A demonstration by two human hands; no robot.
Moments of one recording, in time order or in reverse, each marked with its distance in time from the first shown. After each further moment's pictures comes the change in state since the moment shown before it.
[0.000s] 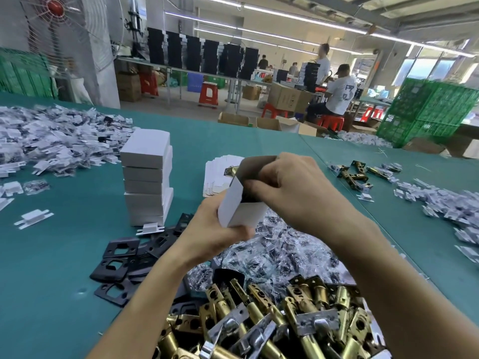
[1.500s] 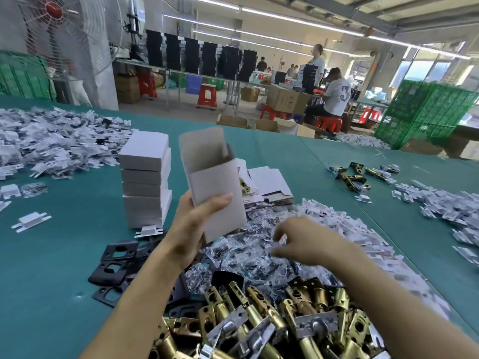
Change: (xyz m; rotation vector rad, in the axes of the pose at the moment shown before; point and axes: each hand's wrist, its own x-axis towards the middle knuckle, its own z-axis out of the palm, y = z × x) left_hand 0.000 -0.001 -0.011 -0.441 0.204 -0.149; right_hand -0.017 0.076 0.057 -0.211 -0.522 0.238
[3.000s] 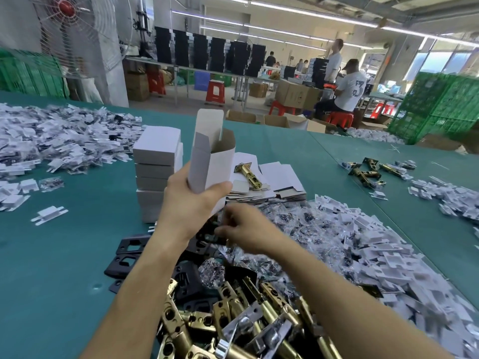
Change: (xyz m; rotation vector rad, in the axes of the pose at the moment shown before) left_hand 0.009 0.018 -0.020 0.413 0.312 0.197; right_hand 0.045 -0.089 0.031 0.527 0.073 -0.252
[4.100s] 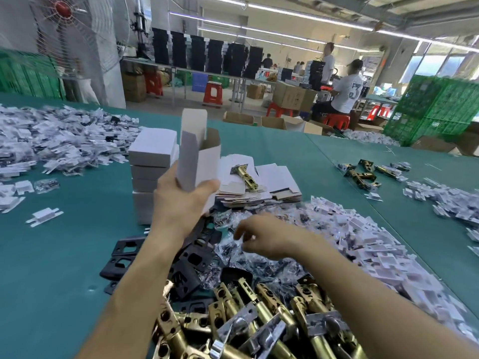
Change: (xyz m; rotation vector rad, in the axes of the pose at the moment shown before) left_hand 0.005 -0.005 -0.002 0.000 0.073 -0.027; right_hand -0.010 0.029 -0.029 -0.391 -0.228 -0.003
